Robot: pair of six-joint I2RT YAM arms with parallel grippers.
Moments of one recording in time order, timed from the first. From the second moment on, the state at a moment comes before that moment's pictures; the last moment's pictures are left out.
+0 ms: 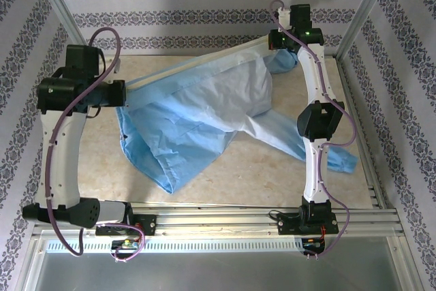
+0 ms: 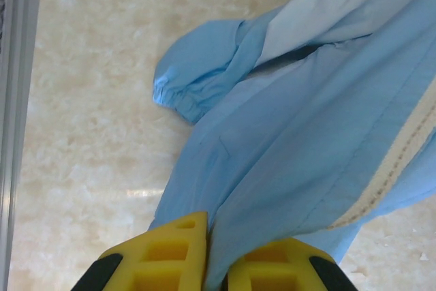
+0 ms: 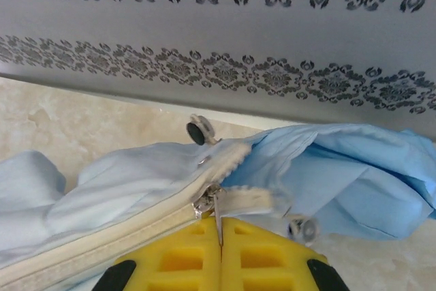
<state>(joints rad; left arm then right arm) 0.01 1.31 1.84 -1.43 0.07 -0.06 0.04 2.43 2.67 -0.94 -0.27 0.03</state>
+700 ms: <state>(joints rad) 0.16 1.32 1.69 -1.31 0.22 -0.06 0.03 2.43 2.62 -0.87 -0.28 0.04</state>
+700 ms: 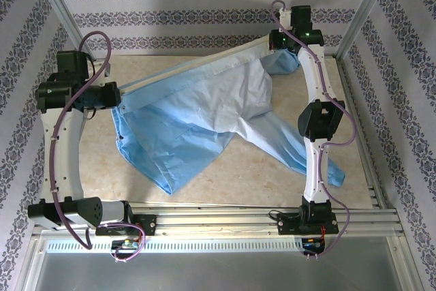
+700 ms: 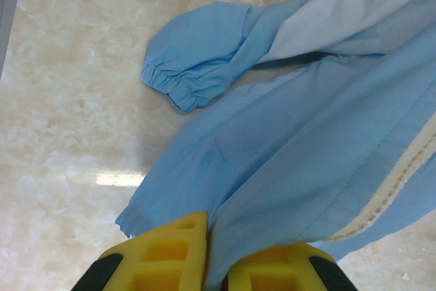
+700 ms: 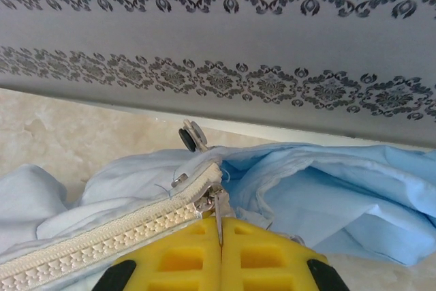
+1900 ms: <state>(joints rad) 0.28 1.05 1.33 -1.25 0.10 -0.08 0.05 1.89 1.83 -0.56 -0.13 -0.02</state>
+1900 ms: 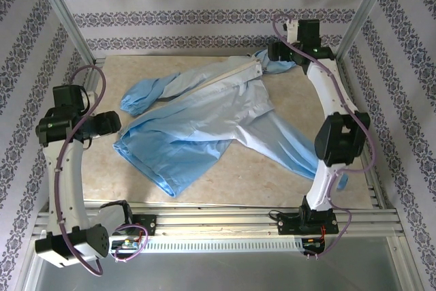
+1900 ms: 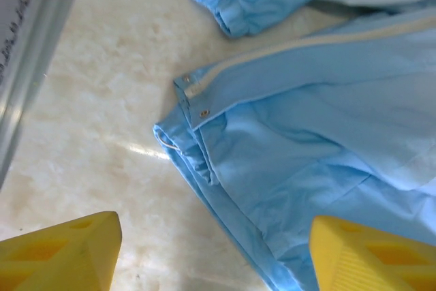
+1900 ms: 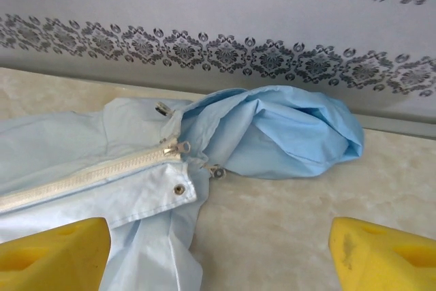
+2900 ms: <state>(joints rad) 0.19 0.66 0.14 0.35 0.07 -0.10 0.05 1.26 0.37 0.50 0.19 0.02</state>
